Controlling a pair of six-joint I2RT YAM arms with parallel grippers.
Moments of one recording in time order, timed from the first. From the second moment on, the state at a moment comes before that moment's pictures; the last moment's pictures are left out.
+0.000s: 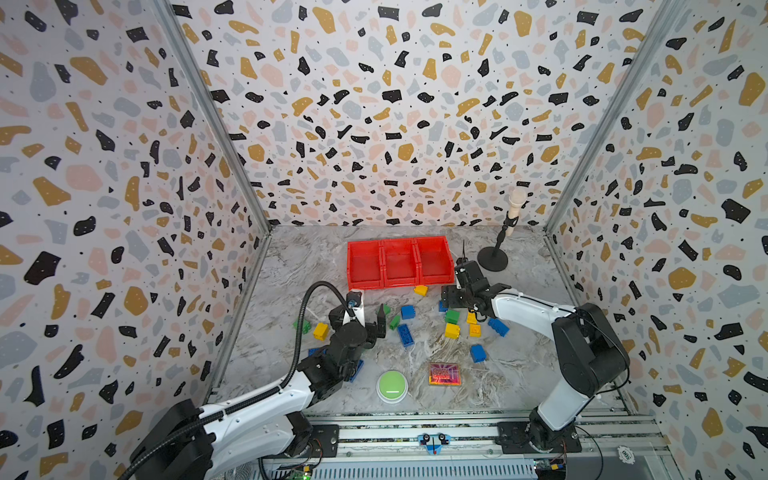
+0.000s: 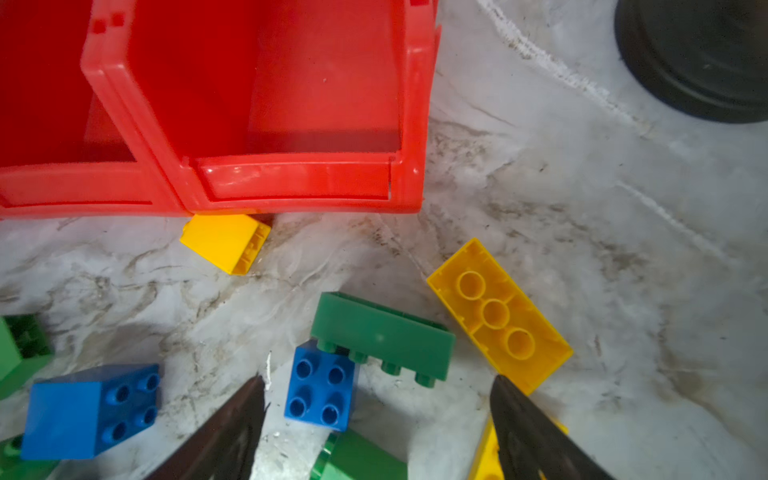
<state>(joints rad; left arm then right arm) -0.84 0.98 0.38 0.29 -0.64 -0.24 0.52 1.71 1.03 -0.24 0.14 0.39</state>
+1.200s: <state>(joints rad) -0.85 0.95 0.32 0.27 -0.65 -0.20 0.54 1.88 1.16 -0.26 0.29 0.58</state>
